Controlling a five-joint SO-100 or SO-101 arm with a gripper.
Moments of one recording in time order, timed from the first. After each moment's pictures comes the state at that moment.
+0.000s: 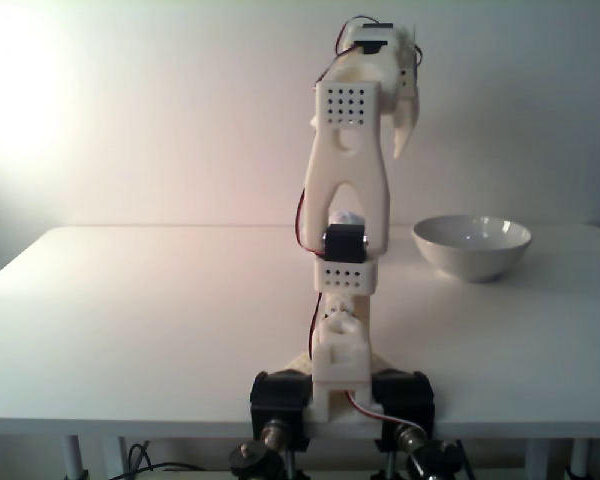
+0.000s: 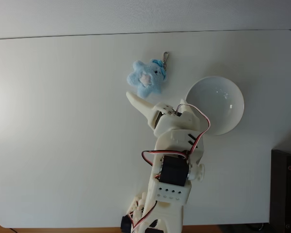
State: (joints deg) arm 10.8 84.7 69.1 68.3 85.5
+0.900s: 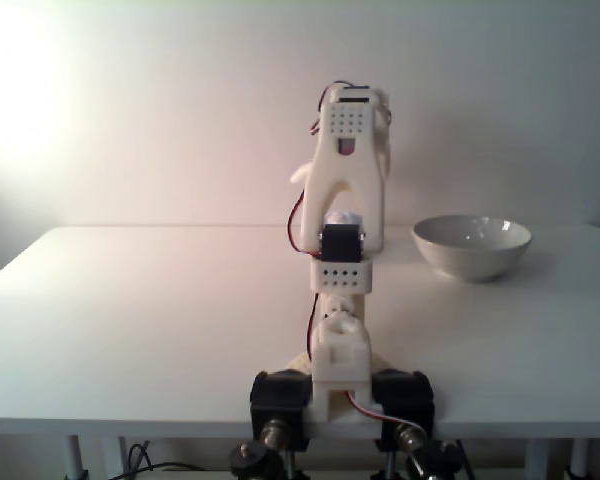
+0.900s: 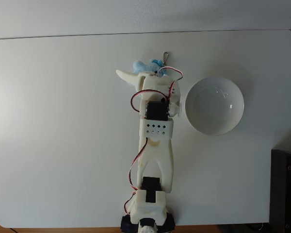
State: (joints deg) arm 4.7 46.7 39.6 68.3 85.5
